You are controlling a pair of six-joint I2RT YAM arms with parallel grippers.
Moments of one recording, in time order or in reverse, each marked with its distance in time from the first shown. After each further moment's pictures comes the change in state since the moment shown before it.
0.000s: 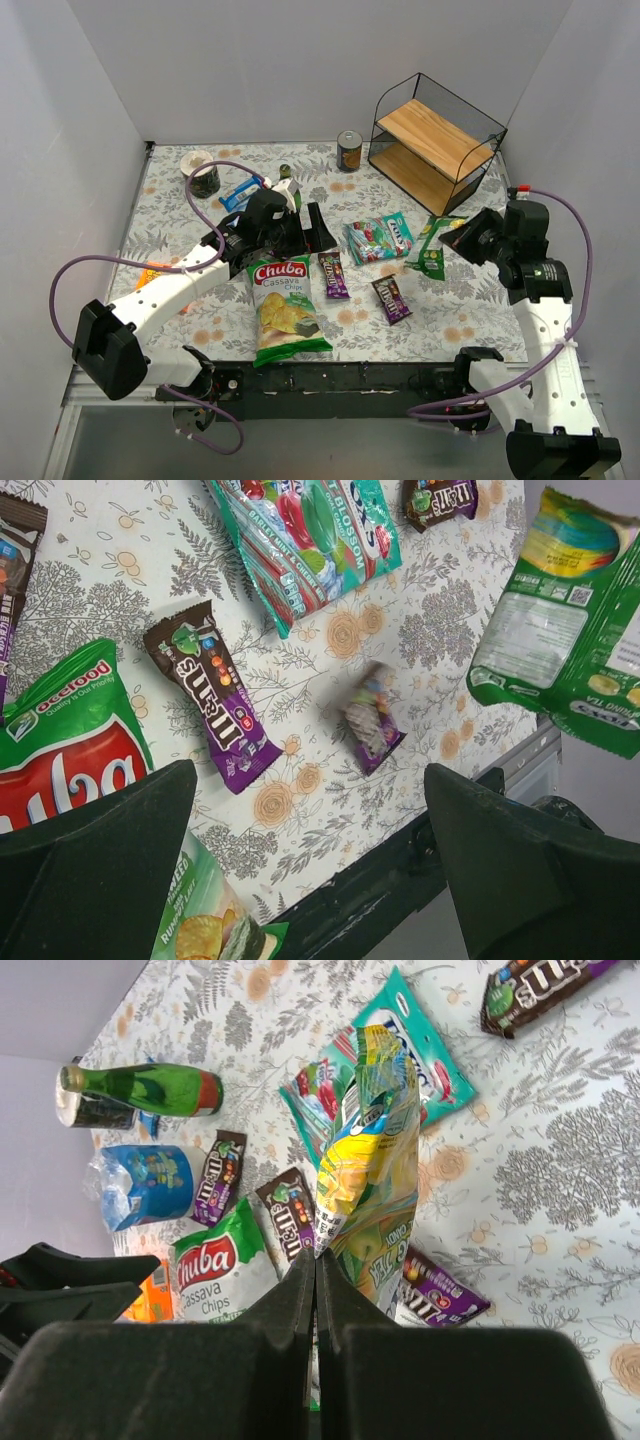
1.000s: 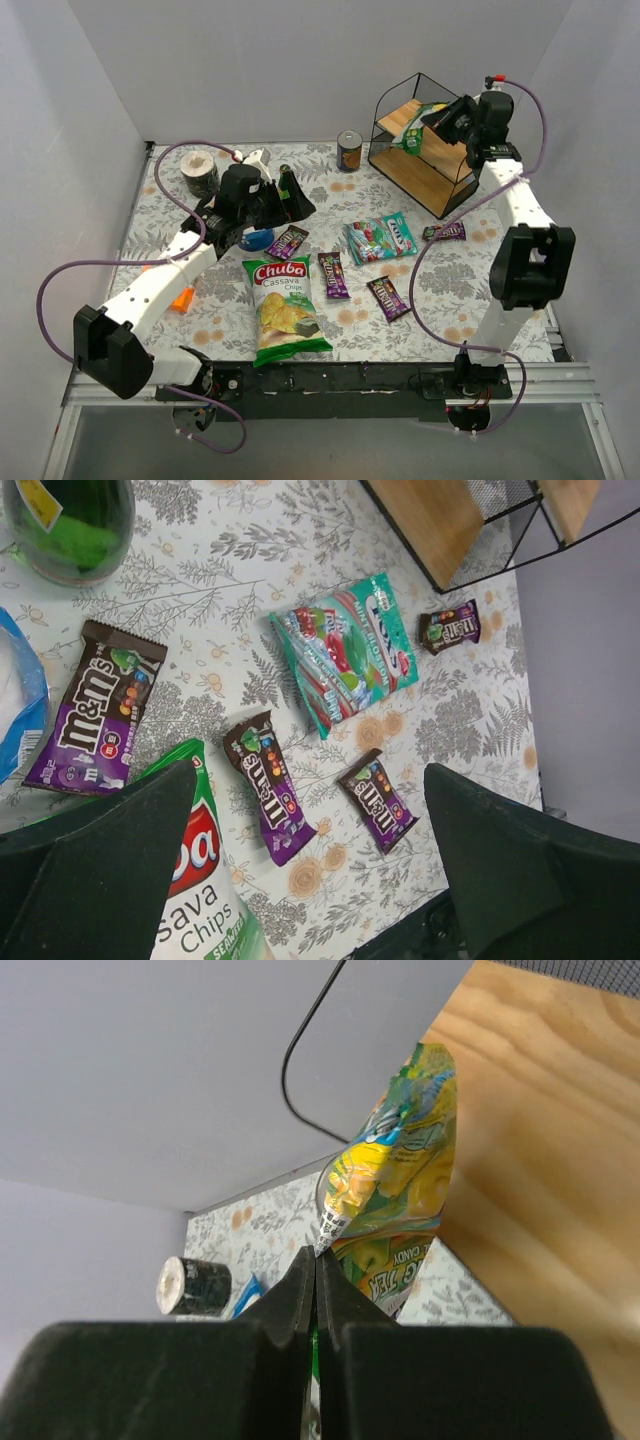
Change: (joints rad) left arm 0.164 0.021 0.117 -0.014 -0.030 0.078; right arm 0.003 0.966 0.628 0.717 -0.065 0.066
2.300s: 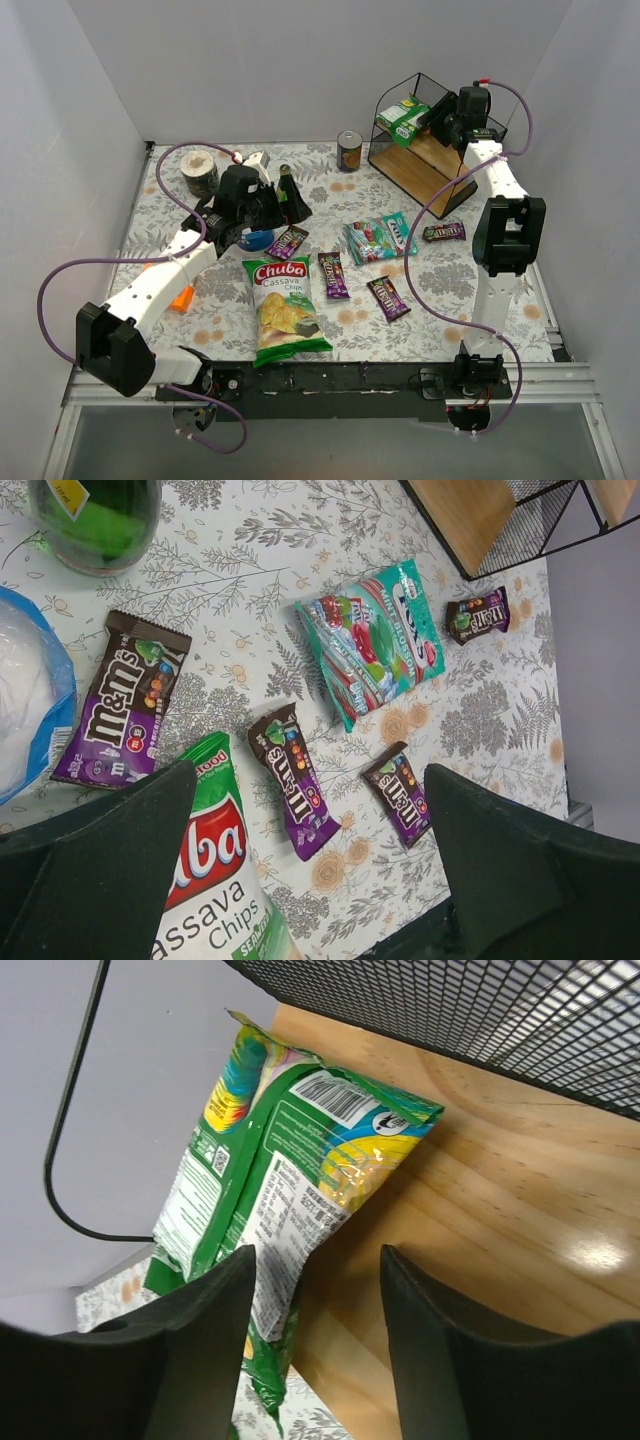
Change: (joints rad) left arm 0.030 0.002 -0.017 -0.008 0.011 0.044; right arm 0.011 0.381 0.378 -0.198 0.215 -0.044
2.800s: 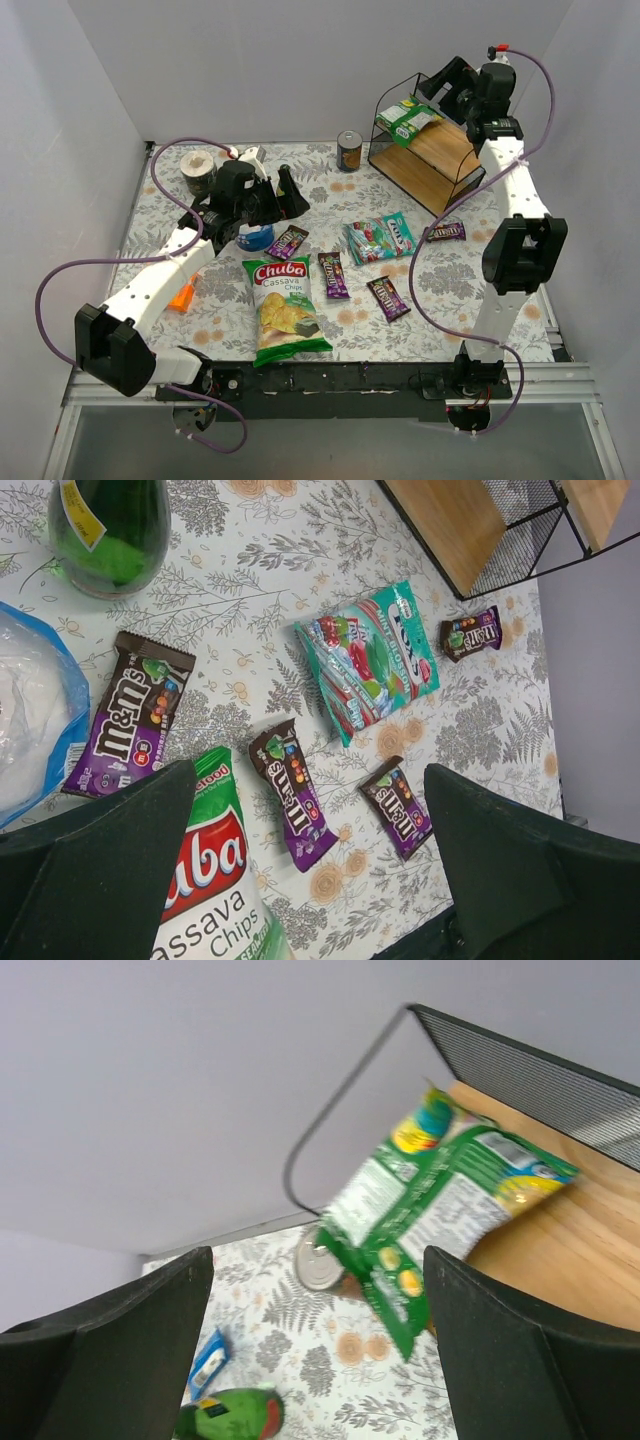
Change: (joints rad) left arm 0.020 0.002 0.028 -0.001 0.008 0.002; right arm 0.005 -0.180 -0.004 0.020 -0.087 -0.074
